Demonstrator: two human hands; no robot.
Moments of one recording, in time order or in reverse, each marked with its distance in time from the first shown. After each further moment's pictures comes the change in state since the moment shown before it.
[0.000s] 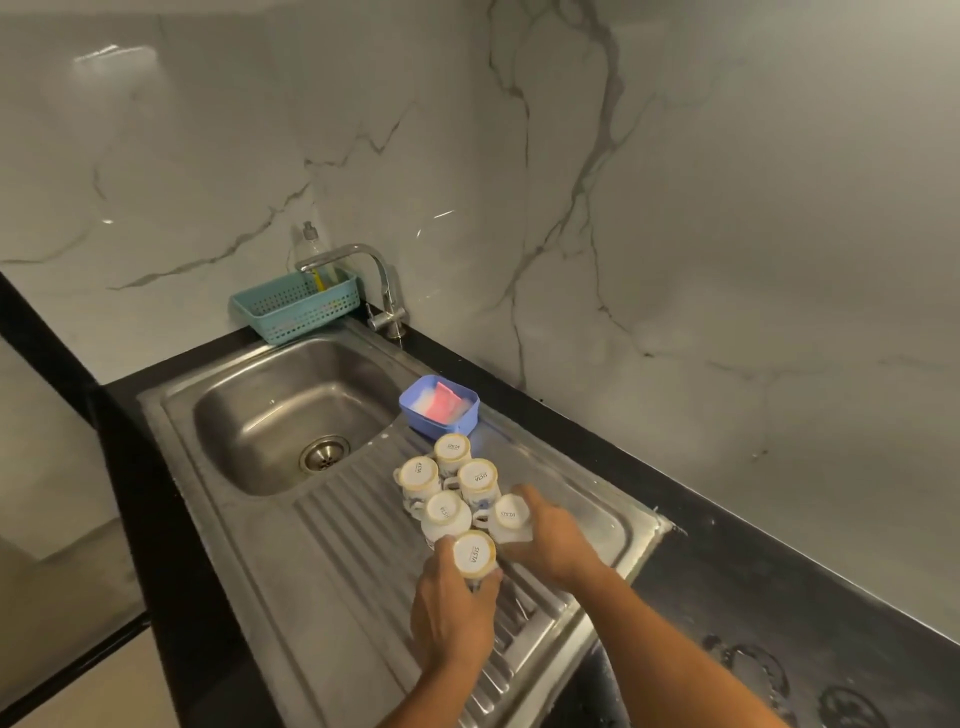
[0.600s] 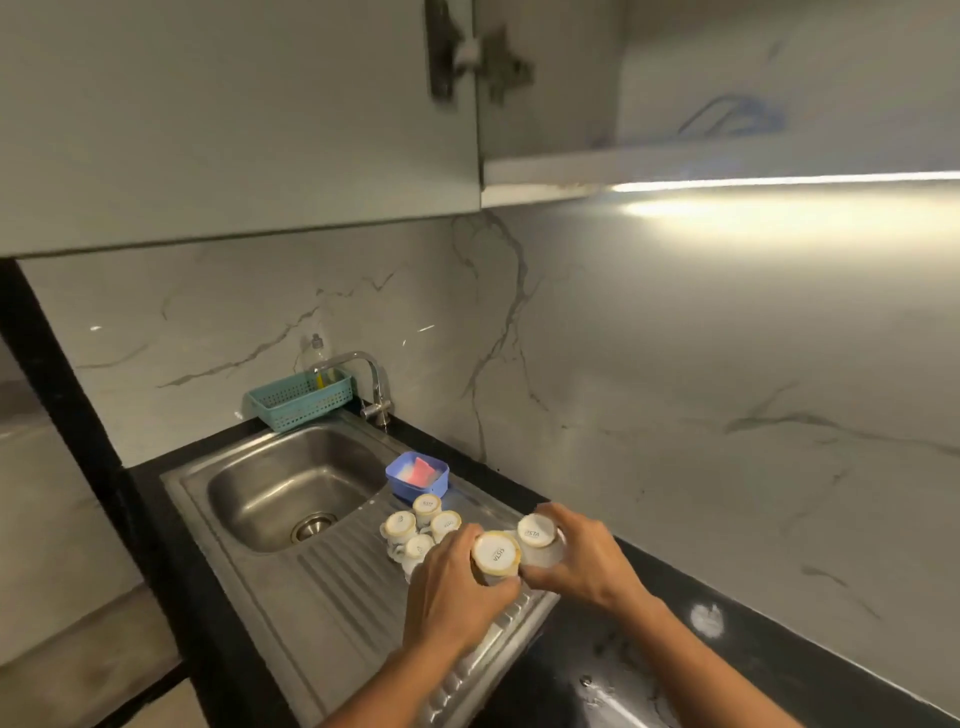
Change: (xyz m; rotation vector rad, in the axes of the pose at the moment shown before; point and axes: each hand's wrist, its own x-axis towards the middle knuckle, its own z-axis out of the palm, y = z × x) left_hand -0.100 0.100 -0.125 -0.026 -0.079 0.494; right_hand -0.176 -0.053 -0.118 -0.119 0.301 -0.182
